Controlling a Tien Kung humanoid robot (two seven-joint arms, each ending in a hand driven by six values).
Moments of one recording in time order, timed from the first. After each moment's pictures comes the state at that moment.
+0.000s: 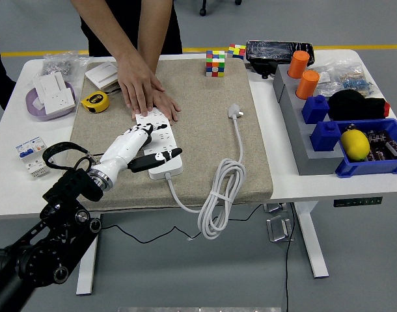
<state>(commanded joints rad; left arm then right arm) -0.28 0.05 -1.19 -1.24 2.15 0.04 -0.02 0.17 -0.30 0.28 0.38 -0.17 -0.44 -0.12</state>
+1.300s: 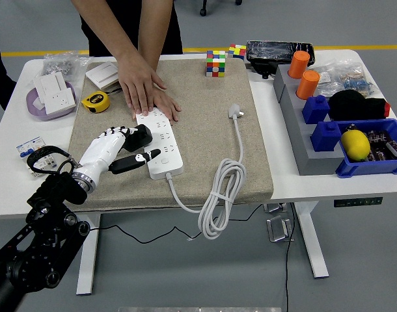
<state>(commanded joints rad) -0.24 0.06 -1.26 -1.22 2.27 0.01 0.06 0.16 -0.29 0.28 0.38 -0.16 -0.44 -0.12</state>
